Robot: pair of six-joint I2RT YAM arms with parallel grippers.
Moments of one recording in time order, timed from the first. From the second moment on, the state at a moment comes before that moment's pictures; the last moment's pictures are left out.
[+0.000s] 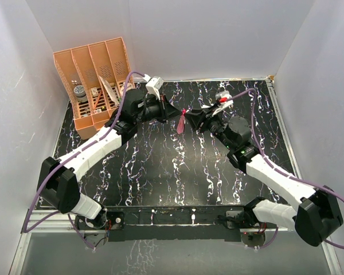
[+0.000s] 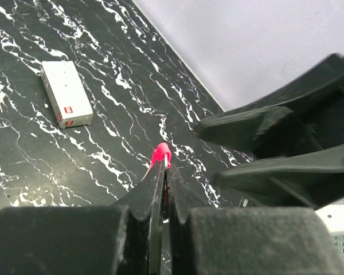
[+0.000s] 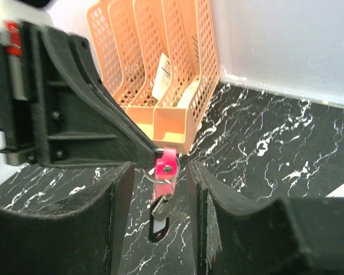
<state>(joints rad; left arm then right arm) -0.59 1.47 1.16 0.12 0.45 -0.51 0.55 1.13 0.73 0.50 -0.13 0.29</state>
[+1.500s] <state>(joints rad) -0.59 1.64 1.49 -0.32 0.48 -0.44 0.55 1.19 0.73 0.34 -0.20 0.25</state>
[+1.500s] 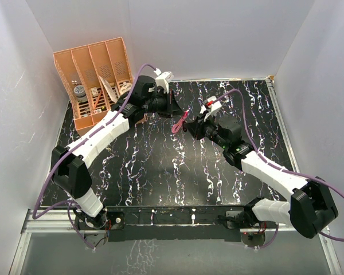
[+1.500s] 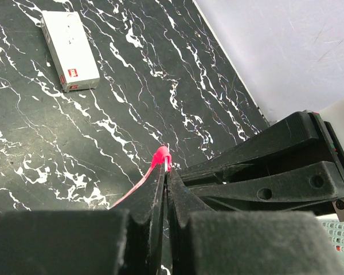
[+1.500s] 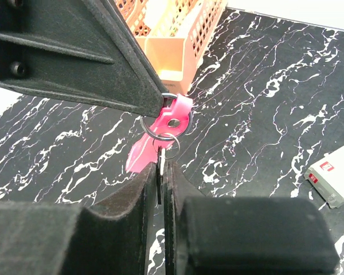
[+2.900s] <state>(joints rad) -0.59 1.73 1.60 -0.57 0.54 -0.41 0.55 1.16 0.72 0.30 0.06 0.11</state>
